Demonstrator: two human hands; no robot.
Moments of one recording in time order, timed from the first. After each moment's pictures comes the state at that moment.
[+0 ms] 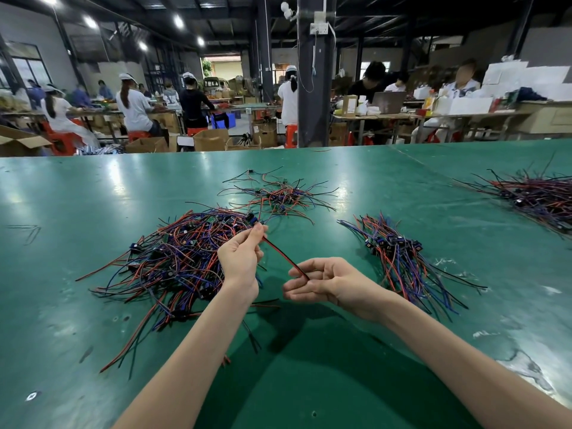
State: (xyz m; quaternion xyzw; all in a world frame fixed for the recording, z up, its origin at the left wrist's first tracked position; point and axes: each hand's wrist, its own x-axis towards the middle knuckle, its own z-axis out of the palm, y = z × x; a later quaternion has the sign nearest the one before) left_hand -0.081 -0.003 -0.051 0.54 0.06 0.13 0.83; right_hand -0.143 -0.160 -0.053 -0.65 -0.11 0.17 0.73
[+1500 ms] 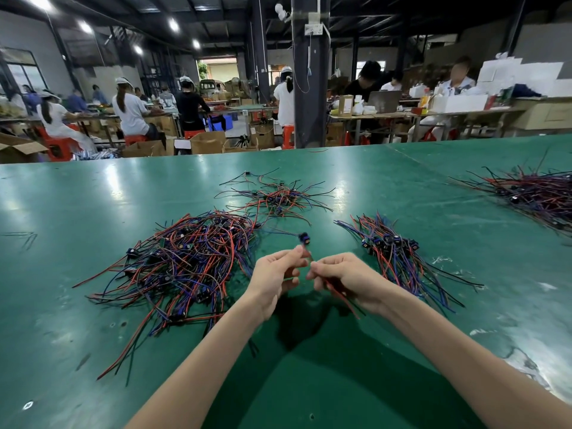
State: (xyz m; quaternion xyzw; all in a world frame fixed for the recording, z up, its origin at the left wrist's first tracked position) left_hand -0.101 -0.029 -0.064 0.63 -0.04 -0.12 0.77; right_hand -0.133 -0.178 -0.049 -0.75 -0.03 0.09 0.66
